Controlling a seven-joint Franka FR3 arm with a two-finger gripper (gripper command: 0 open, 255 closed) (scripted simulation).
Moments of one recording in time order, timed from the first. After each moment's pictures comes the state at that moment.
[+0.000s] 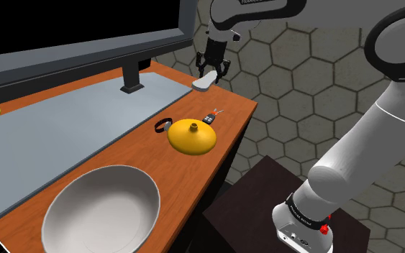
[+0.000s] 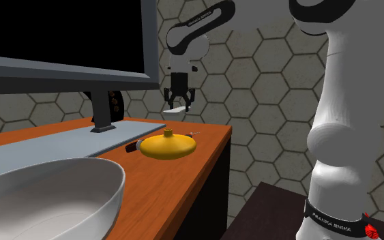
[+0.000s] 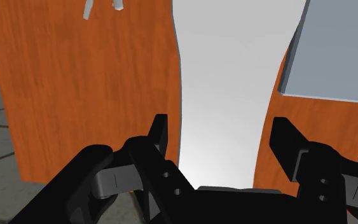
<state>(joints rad) -0.26 0.02 0.22 -1.84 0.01 1.88 1.15</state>
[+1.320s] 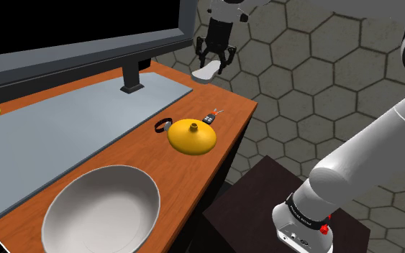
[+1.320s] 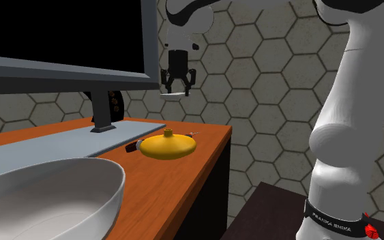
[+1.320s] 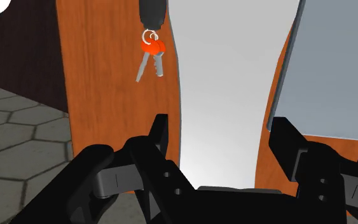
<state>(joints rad) -0.21 -0.14 0.26 -1.84 0.05 1.71 1.23</state>
